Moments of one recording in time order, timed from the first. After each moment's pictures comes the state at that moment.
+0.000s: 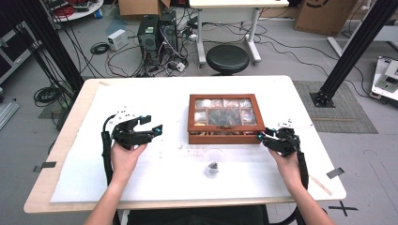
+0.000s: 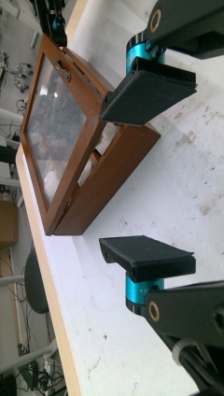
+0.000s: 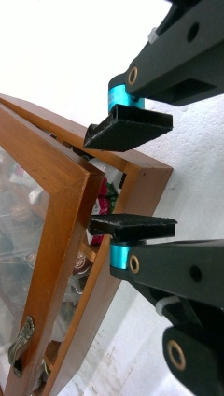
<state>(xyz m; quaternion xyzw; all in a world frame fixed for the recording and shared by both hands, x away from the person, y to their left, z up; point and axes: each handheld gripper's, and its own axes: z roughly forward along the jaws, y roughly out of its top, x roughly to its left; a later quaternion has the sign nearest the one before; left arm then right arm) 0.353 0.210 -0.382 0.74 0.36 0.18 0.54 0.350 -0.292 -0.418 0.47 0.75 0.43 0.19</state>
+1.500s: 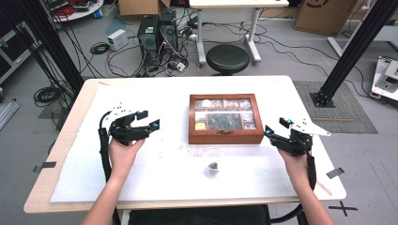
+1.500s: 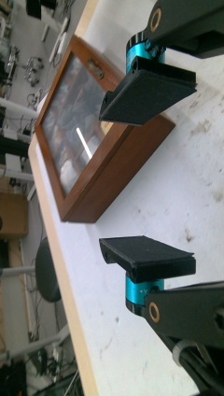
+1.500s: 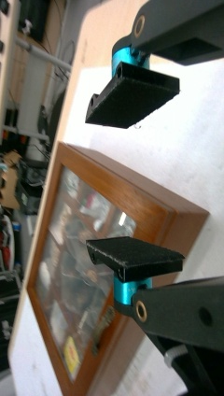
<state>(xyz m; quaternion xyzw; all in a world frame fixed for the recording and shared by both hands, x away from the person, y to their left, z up) 0.359 0.220 -0.372 0.72 0.37 0.20 0.55 0.330 -0.308 -0.395 0.43 0.70 0.47 0.31</state>
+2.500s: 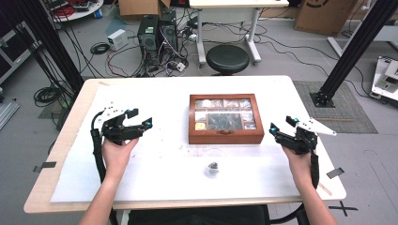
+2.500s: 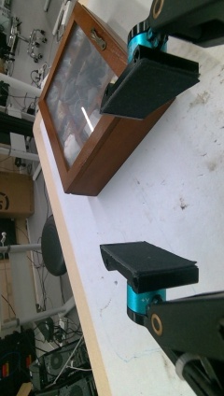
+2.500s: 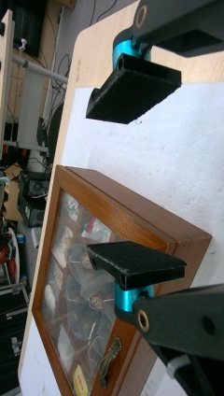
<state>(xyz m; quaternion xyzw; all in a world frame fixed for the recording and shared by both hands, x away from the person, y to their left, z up) 0.357 0.235 -0.372 0.71 0.38 0.24 0.54 0.336 -0.323 -0.398 0.45 0.68 0.47 0.32</state>
